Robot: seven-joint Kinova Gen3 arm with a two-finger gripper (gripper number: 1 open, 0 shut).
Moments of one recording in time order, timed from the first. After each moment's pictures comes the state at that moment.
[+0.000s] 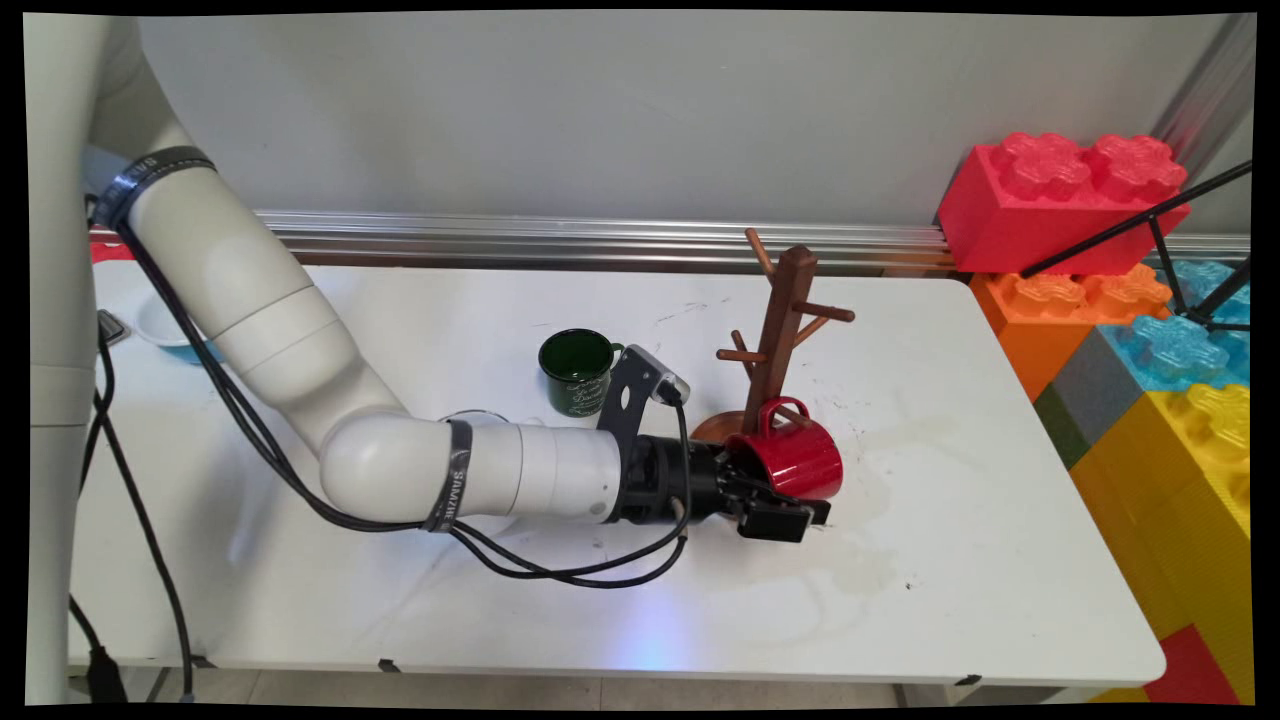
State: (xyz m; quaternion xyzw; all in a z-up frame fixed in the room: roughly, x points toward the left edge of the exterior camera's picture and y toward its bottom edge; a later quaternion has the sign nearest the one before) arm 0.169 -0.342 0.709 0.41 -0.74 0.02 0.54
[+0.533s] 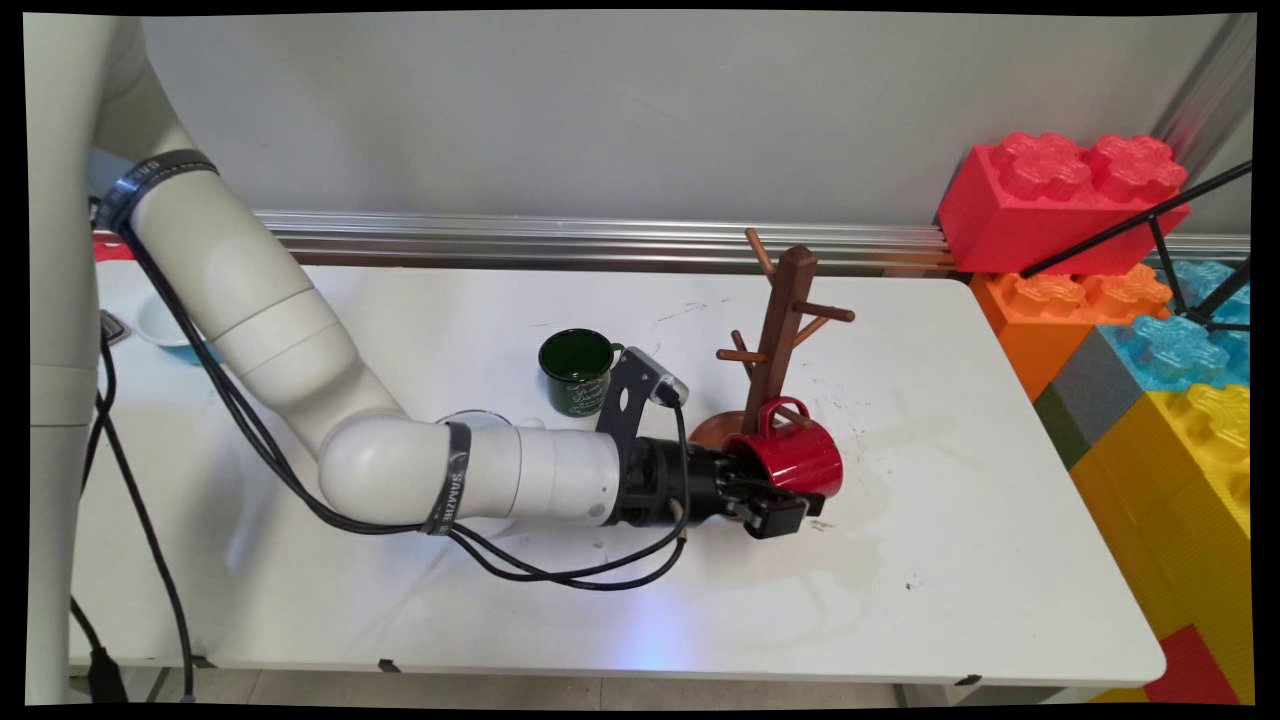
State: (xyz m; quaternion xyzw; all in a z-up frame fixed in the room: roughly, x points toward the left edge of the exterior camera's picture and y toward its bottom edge) arm 0.170 -0.340 0.708 0.41 -0.73 0.02 0.54
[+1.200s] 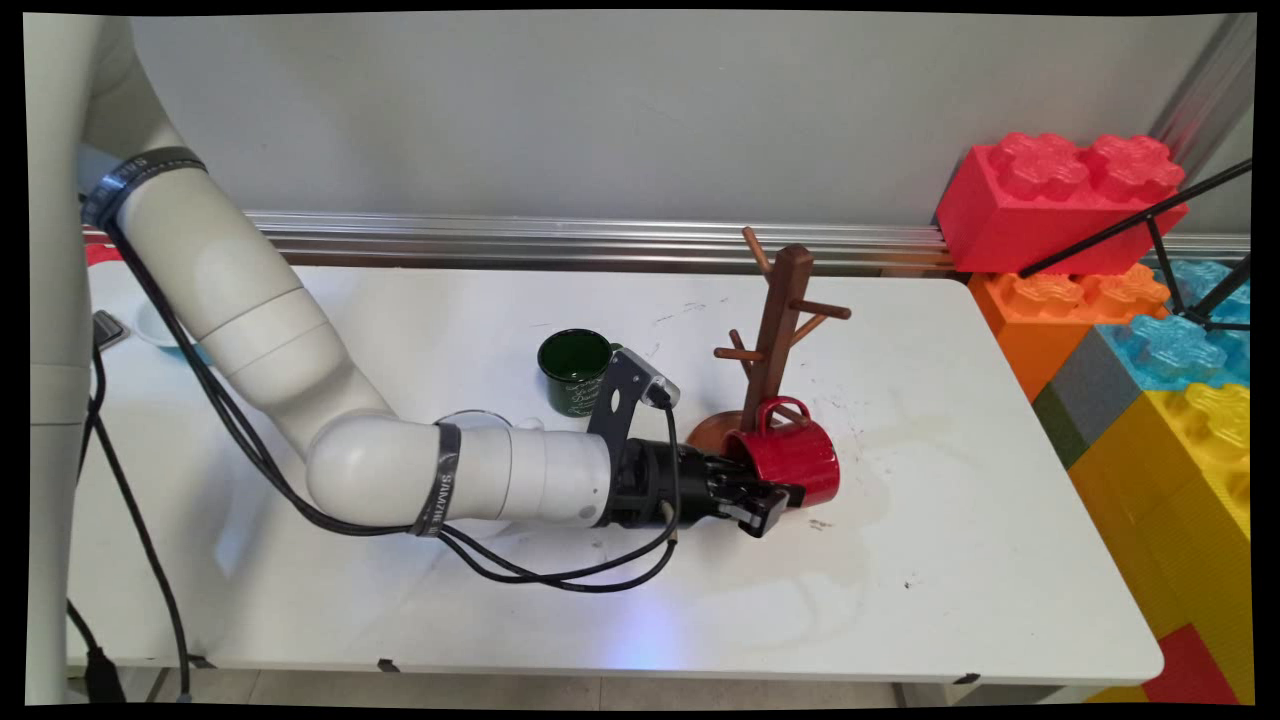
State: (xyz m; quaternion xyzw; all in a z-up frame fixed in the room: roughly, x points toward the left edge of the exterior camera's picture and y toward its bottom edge) arm 0.177 -0.337 0.708 0.42 -0.74 0.02 0.53
